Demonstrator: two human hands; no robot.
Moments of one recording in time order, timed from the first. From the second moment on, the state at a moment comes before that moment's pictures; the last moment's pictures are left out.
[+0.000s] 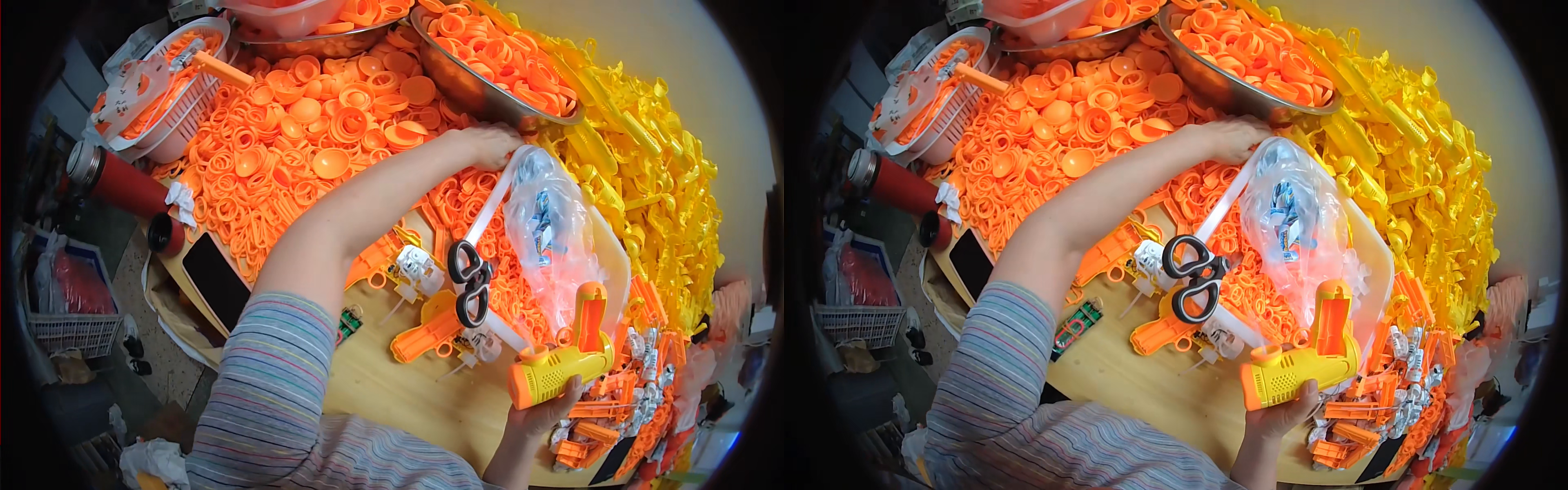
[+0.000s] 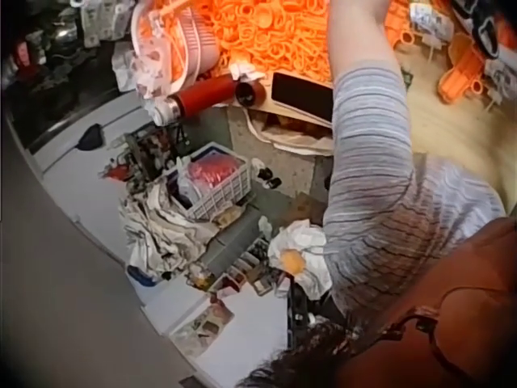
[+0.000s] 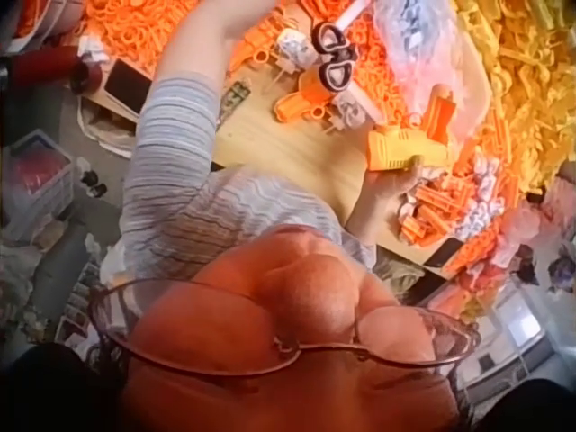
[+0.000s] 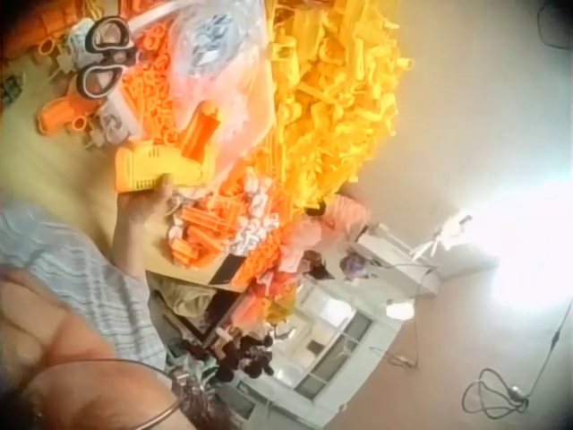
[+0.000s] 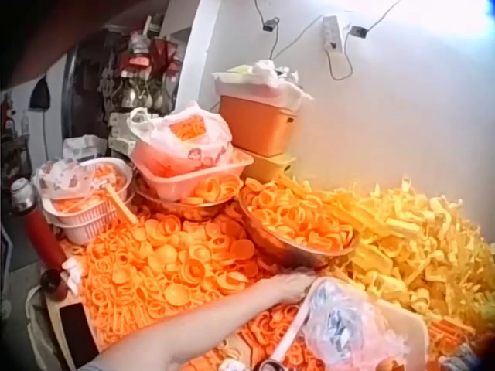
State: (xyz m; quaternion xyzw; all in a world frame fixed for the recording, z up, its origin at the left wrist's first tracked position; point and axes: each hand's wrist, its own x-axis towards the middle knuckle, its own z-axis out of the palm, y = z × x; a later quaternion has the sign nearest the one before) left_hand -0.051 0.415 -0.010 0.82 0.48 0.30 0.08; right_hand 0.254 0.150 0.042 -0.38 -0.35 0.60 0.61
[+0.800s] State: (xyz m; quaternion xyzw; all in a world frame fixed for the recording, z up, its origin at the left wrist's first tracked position) left_hand -0.056 0.426 -0.011 0.84 0.49 0.21 0.06; right_hand 0.265 0.147 0.025 -0.39 -0.43 0.61 0.53
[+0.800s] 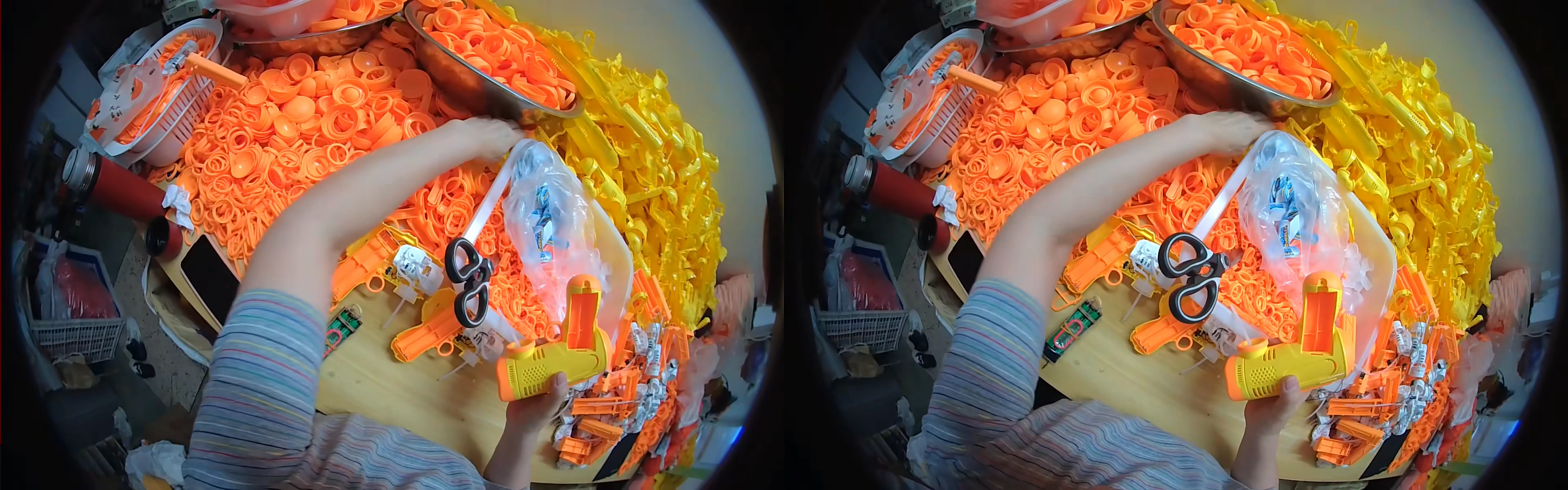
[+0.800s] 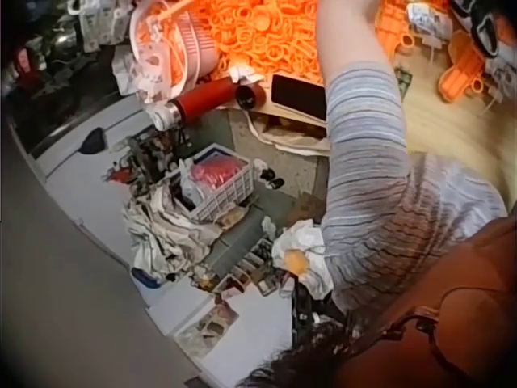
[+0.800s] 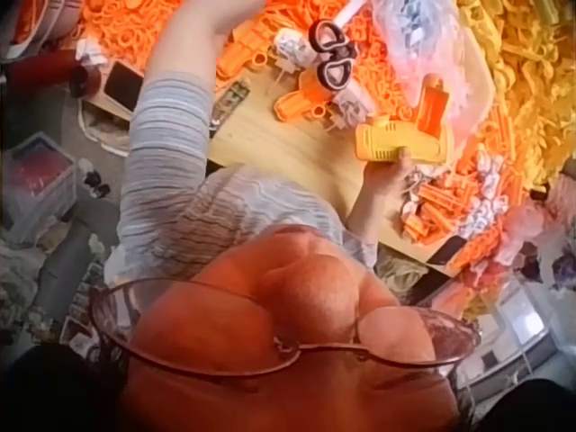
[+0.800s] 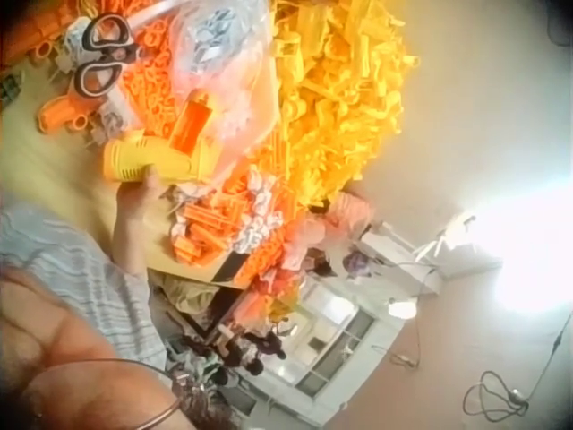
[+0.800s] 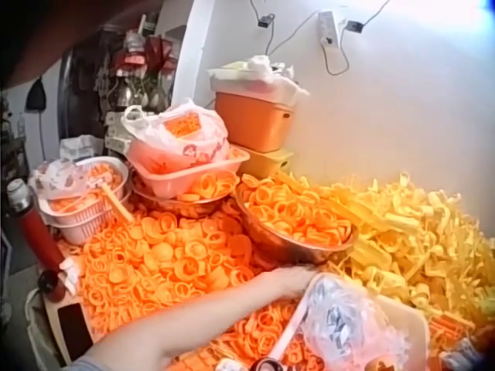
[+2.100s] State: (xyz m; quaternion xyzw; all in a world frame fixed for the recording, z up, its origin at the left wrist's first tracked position) left_hand 0.023 0.062 0.095 0.70 0.45 0.45 0.34; right_hand 0.195 0.095 0.067 -0.35 -0.46 0.67 0.46
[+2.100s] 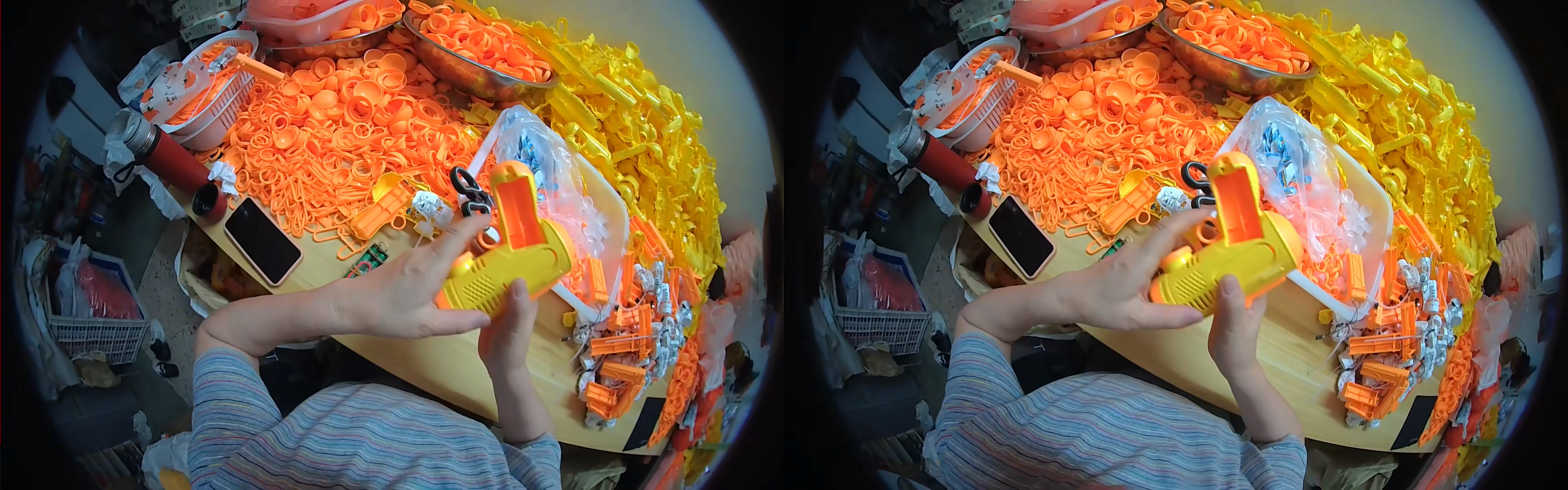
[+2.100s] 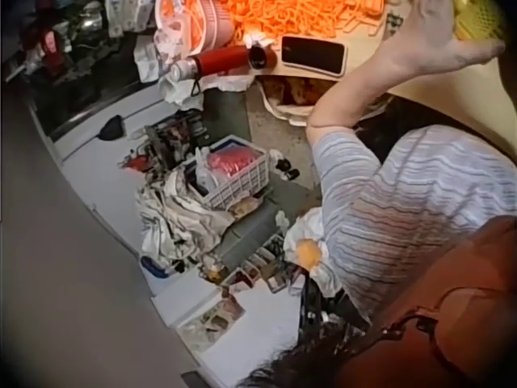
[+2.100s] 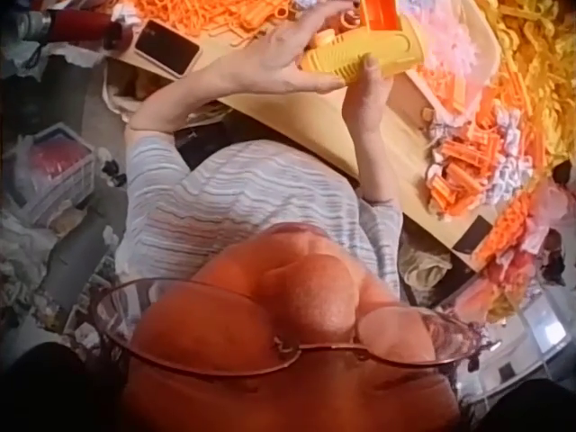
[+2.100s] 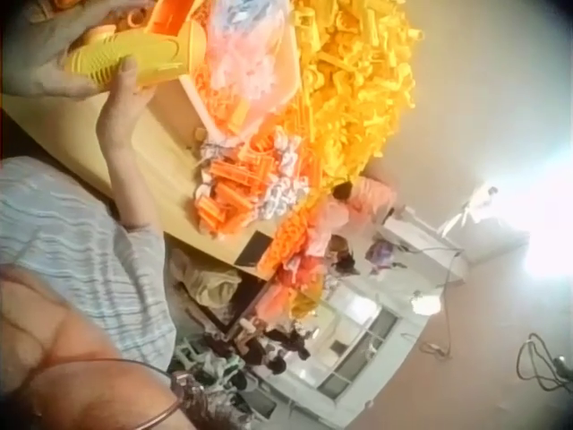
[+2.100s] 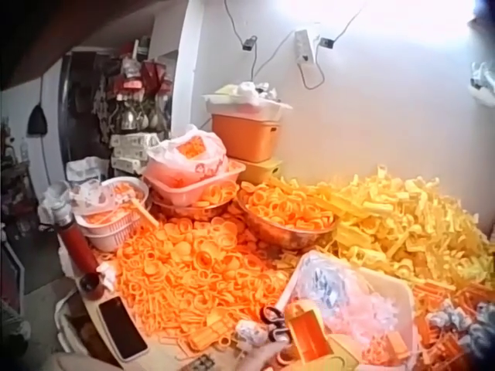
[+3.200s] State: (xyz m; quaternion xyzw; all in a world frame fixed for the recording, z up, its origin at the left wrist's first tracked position) left_hand -0.050 0.130 0.045 0.59 0.63 0.44 0.25; right_hand 0.254 0.144 -0.025 -0.42 -0.84 0.16 0.30
